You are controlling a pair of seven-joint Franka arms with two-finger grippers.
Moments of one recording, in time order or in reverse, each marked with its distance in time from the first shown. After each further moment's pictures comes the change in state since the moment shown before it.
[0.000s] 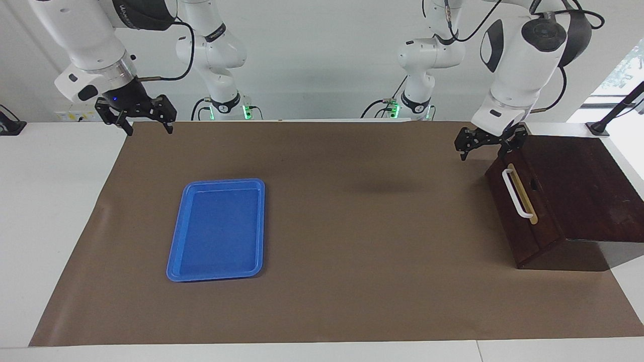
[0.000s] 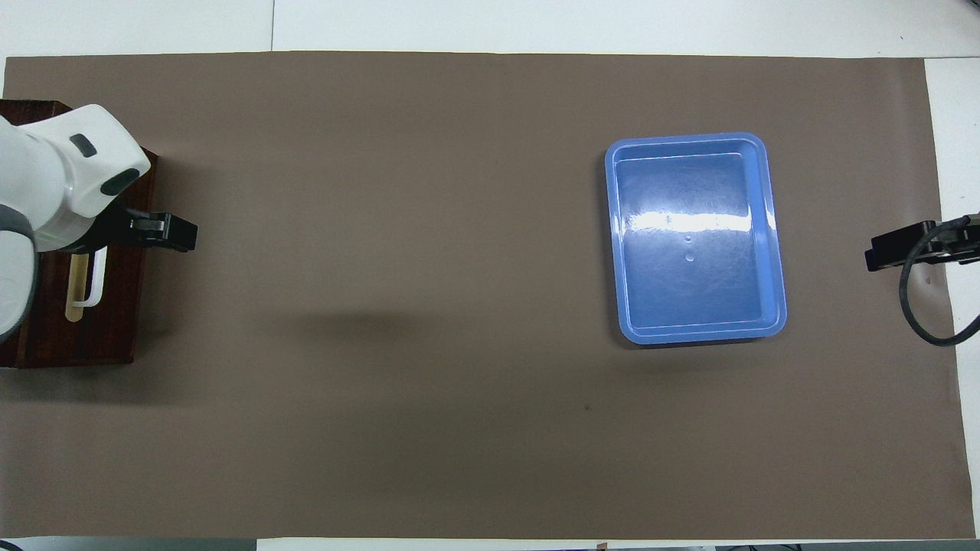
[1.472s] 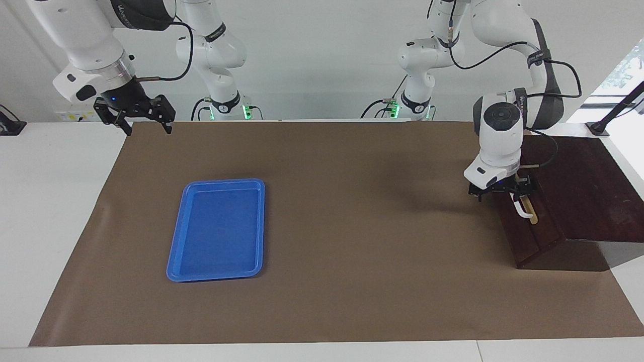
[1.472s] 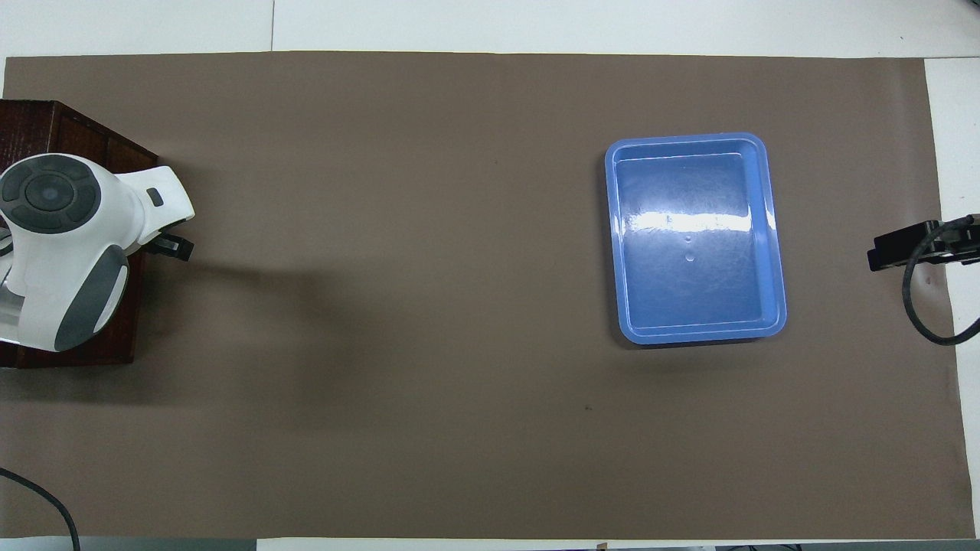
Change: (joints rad) left arm 0.099 0.118 0.021 -0.231 0.332 0.384 0.056; right arm -0.001 0.000 -0.004 0.000 0.000 0.000 0.000
